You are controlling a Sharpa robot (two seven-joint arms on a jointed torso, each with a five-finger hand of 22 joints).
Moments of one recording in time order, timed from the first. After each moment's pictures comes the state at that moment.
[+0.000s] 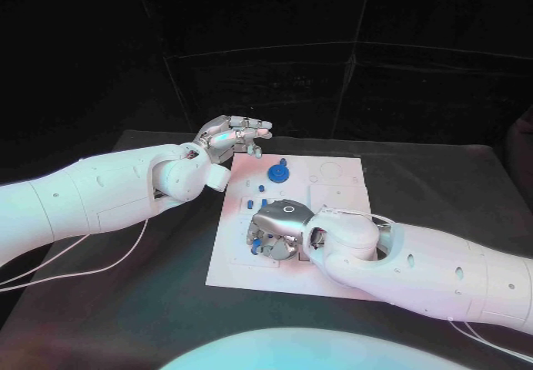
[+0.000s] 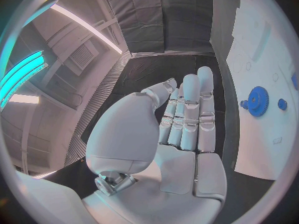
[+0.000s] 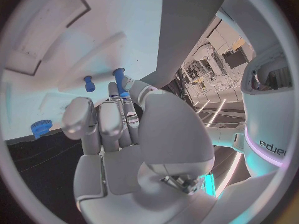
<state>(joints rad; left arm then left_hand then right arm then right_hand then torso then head) 1.20 -0.79 -0.07 1.34 0.03 -0.06 0.37 1.35 -0.09 0.44 -0.05 0.11 0.99 0.19 0.14 0.07 1.05 0.11 0.33 0.08 1.21 0.02 0.94 0.43 0.17 1.16 0.12 0.58 0.72 1.04 -0.50 -0.06 1.63 -1.76 -0.12 -0.15 1.41 -0.11 0.50 -0.02 0.10 1.09 0.16 0.08 0.07 1.21 0.08 0.12 0.07 1.47 -0.01 1.23 0.98 0.11 1.36 0.09 1.31 1.01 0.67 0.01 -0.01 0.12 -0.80</state>
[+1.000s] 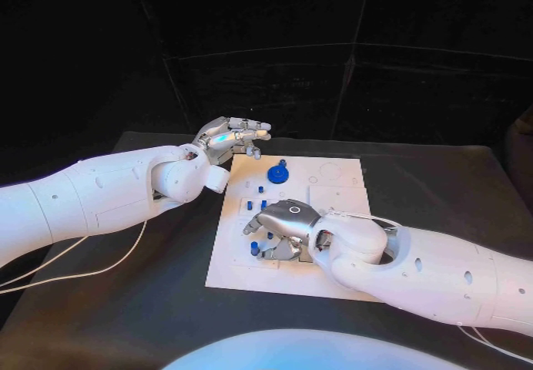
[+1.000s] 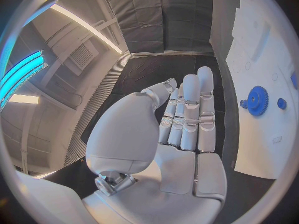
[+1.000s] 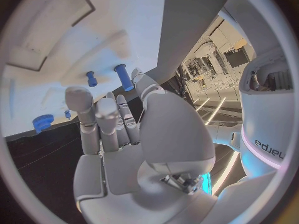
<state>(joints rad) 1.20 -0.79 -0.07 1.34 0.03 -0.06 0.36 1.35 -0.09 0.44 -0.05 0.11 0.99 0.19 0.15 0.07 1.05 0.11 0.34 0.08 1.21 0.03 0.94 0.43 0.17 1.16 0.12 0.58 0.72 1.04 -0.55 -0.06 1.66 -1.75 -0.20 -0.14 1.36 -0.13 0.19 0.03 0.11 0.83 0.18 0.07 0.06 0.88 0.13 0.11 0.07 1.44 0.03 1.17 0.85 0.13 1.27 0.13 1.17 0.77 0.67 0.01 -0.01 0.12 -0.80</state>
